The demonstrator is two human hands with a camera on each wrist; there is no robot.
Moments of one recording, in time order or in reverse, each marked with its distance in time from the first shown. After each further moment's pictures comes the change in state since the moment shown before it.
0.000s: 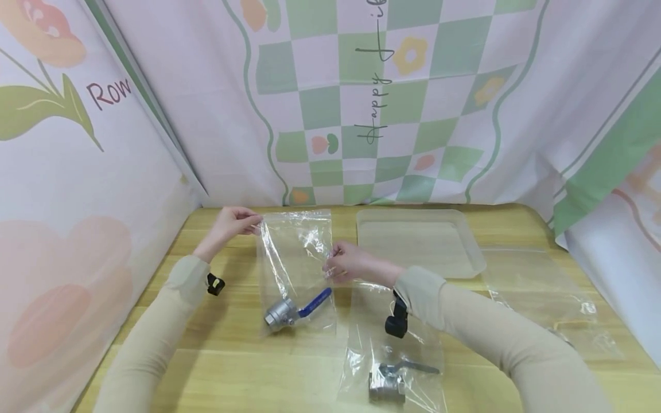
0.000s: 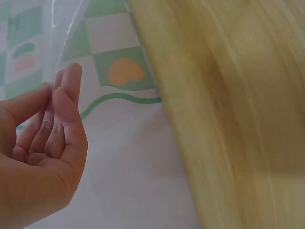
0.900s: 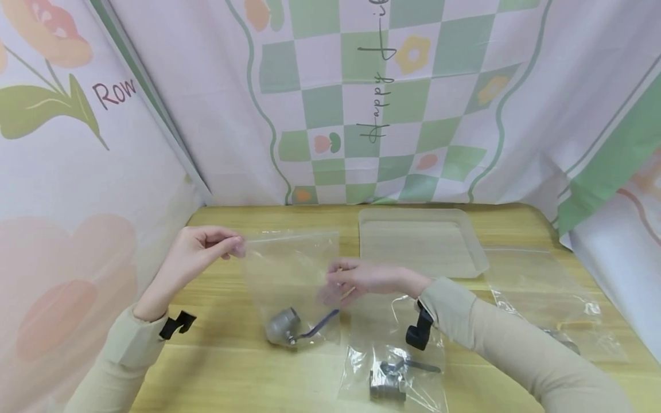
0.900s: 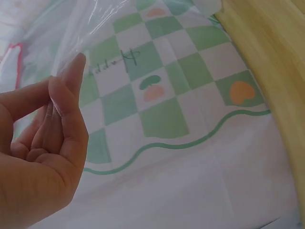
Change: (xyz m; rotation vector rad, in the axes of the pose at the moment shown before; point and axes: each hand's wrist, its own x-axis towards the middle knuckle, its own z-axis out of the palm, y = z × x) left_hand -0.130 0.070 -0.003 0.172 0.071 0.270; right_hand -0.043 0.001 -0.006 -0.071 -0.370 -0.078
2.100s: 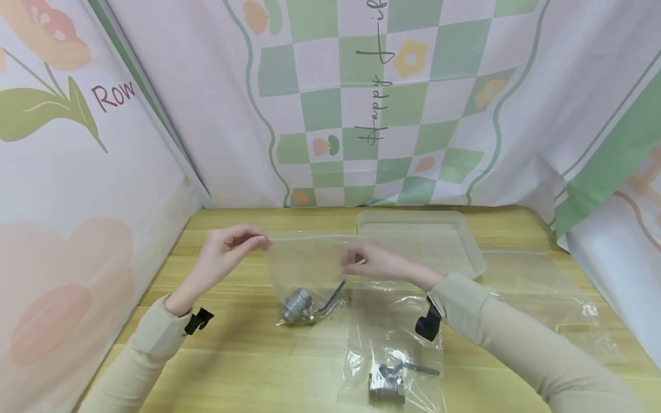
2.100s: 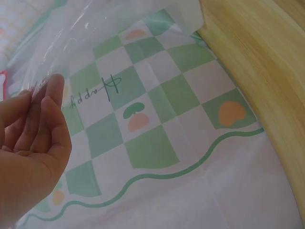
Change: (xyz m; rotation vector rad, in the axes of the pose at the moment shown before) left_hand 0.017 -0.004 0.038 0.013 0.023 0.306; right_hand -0.007 -0.001 -0.028 -0.580 0.327 -0.226
